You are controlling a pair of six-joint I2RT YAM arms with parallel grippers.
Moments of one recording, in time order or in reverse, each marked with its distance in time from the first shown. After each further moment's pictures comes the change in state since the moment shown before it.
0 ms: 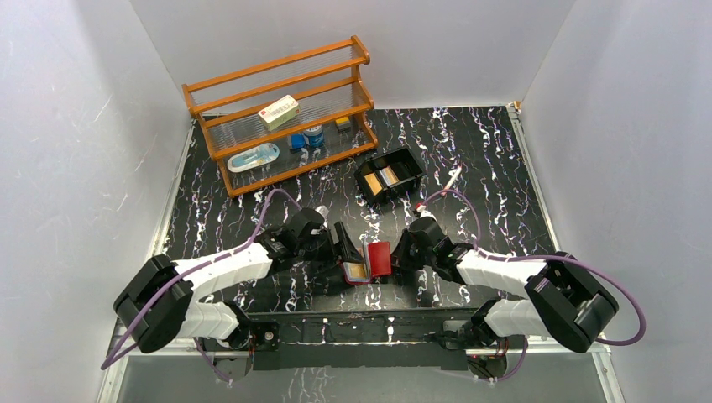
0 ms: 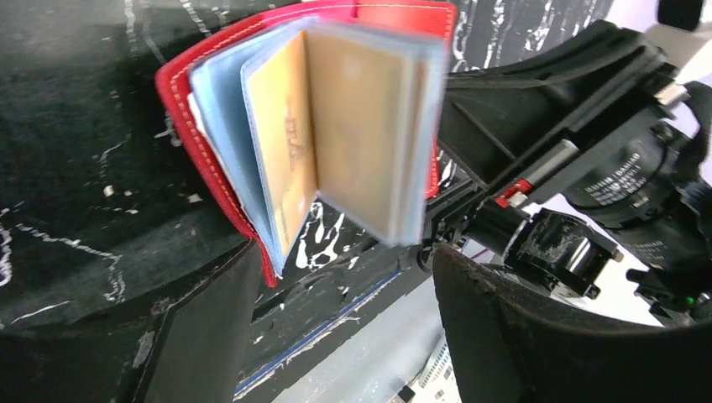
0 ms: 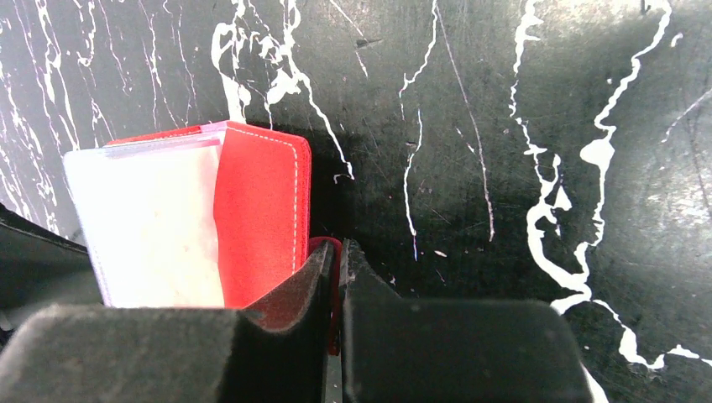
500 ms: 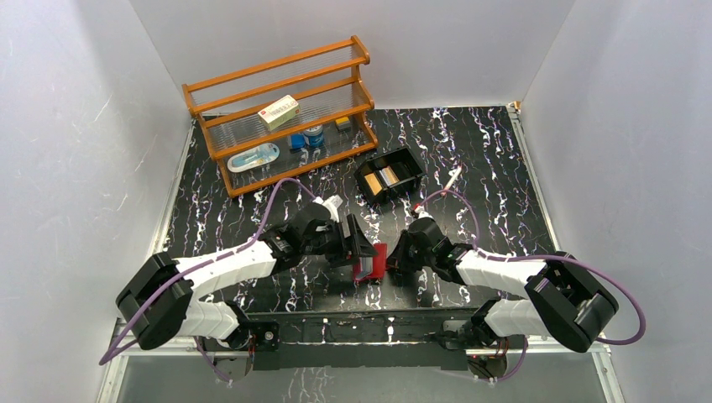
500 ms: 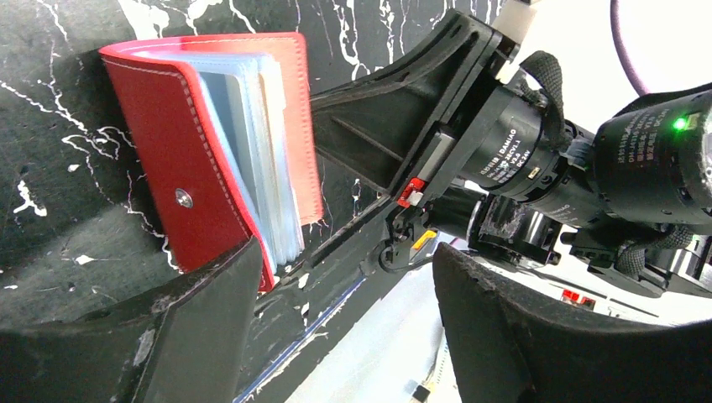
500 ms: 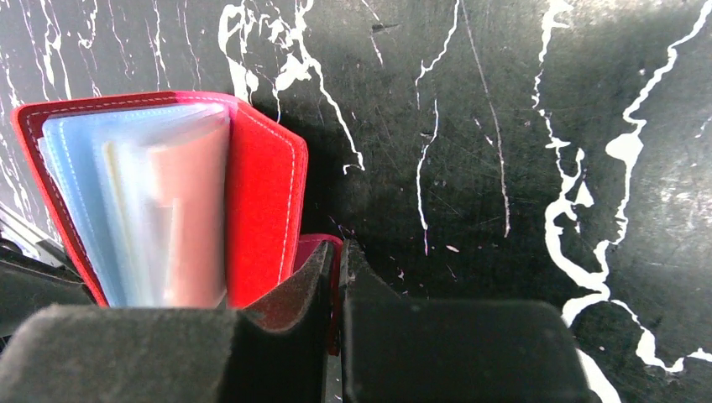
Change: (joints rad) left arm -0.050 0.018 0.056 0.145 0.013 0.062; right arm 0.008 0.002 0.000 0.004 -0.018 -0.011
